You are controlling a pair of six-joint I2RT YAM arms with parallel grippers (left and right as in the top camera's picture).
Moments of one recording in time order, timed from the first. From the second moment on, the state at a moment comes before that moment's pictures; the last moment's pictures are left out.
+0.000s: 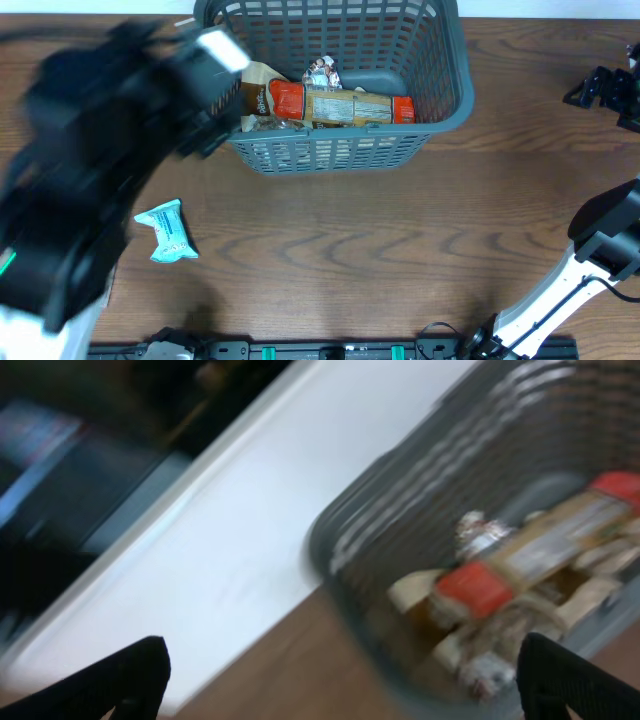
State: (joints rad) left arm -0.28 1.18 1.83 -1.02 -0.09 0.59; right arm -0.57 2.21 2.32 -1.45 -0.24 -0.14
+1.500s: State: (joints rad) left arm 0.59 1.74 1.57 -1.30 0.15 0.52; right arm -0.57 2.21 2.32 -1.45 -0.24 -0.14
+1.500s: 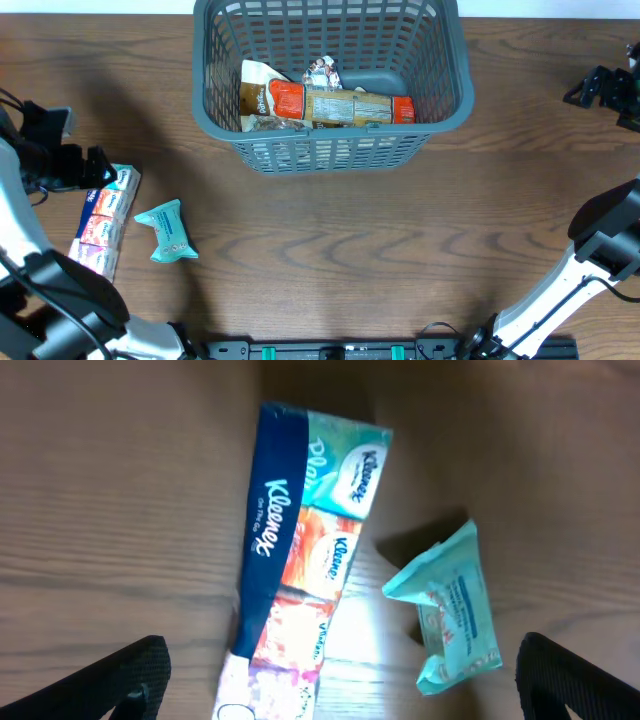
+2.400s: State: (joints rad) left arm 0.62 1.80 1.18 -0.94 0.04 0.54; right arm -0.57 2.21 2.32 -1.42 -0.23 -0.14
